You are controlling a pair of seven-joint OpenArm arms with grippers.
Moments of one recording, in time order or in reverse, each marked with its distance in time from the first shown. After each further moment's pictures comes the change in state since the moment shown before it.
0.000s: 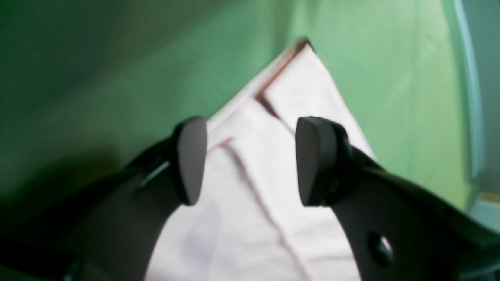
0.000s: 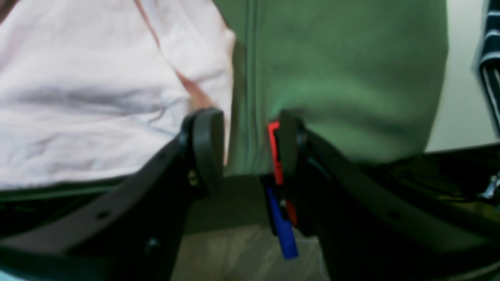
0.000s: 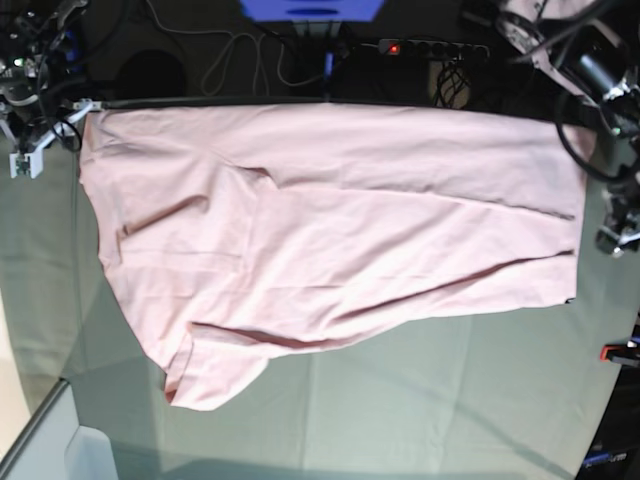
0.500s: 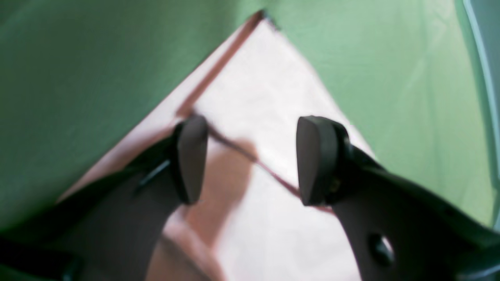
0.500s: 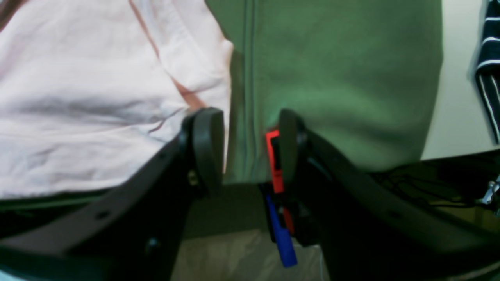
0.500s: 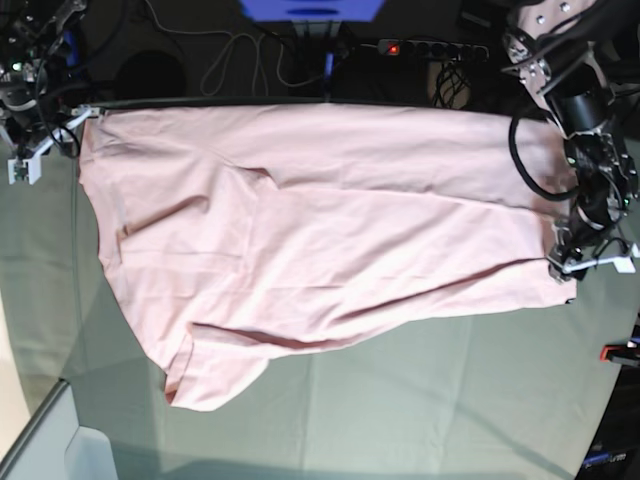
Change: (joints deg) left arm -4.9 -1.9 18.2 -22.3 -0.1 0.6 -26.0; right arm 0.9 0.2 -0.1 0.0 0.1 0.0 0.2
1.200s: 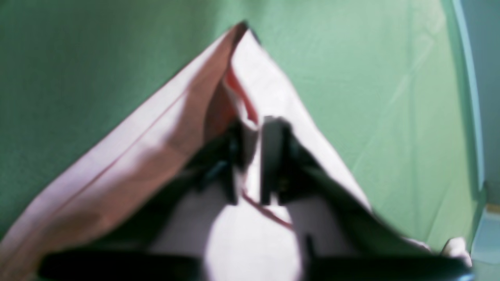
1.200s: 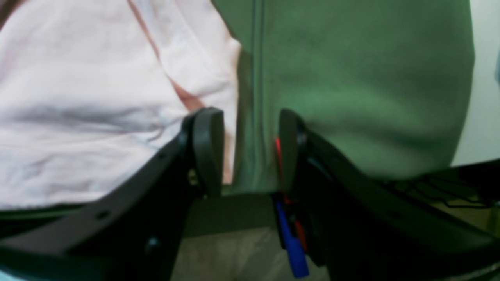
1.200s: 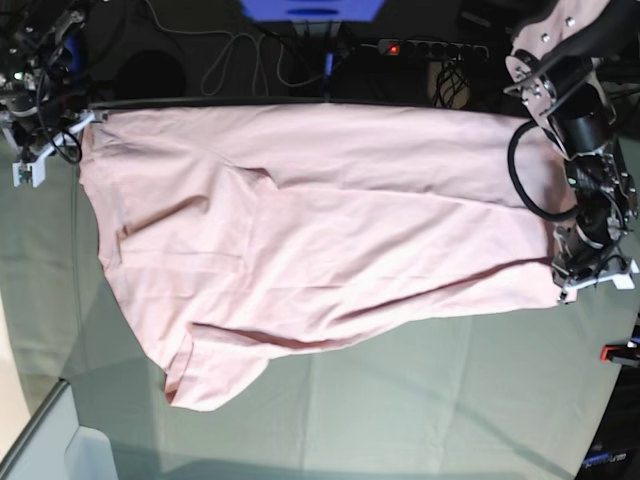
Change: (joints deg) left arm -4.4 -0.1 -0.3 -3.0 -0.8 0.1 -0.7; right arm 2.1 1.3 0.1 -5.1 0.0 0.0 0.3
